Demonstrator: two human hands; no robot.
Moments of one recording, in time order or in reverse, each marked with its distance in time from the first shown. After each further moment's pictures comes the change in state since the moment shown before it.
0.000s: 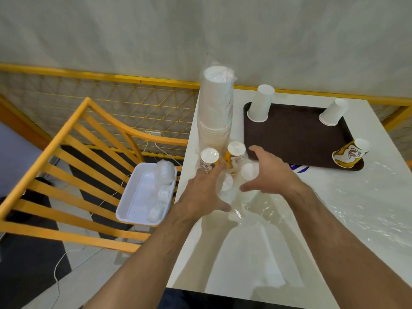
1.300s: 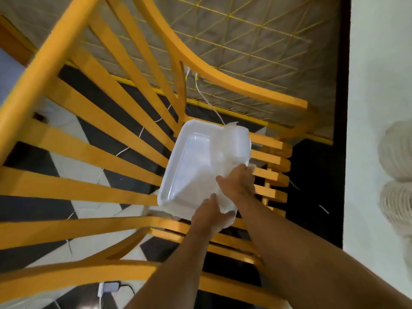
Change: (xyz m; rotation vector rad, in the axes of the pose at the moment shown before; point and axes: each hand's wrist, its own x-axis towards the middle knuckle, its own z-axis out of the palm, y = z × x) left_hand 0.118 -0.409 0.136 -0.393 -0.226 -0.498; right_hand 0.254 -0.167 0.443 -0.066 0.004 0.412
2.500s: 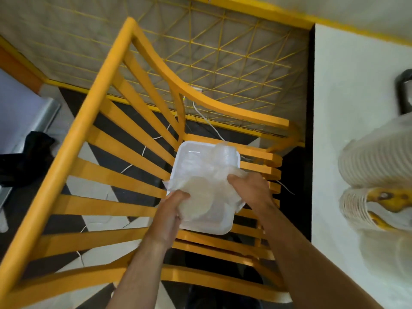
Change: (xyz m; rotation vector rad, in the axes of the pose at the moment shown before) left_hand -0.111 0.027 -0.140 -1.112 0.049 0.055; right_hand -0.056 -0.006 -0.118 0.393 -0.132 0.028
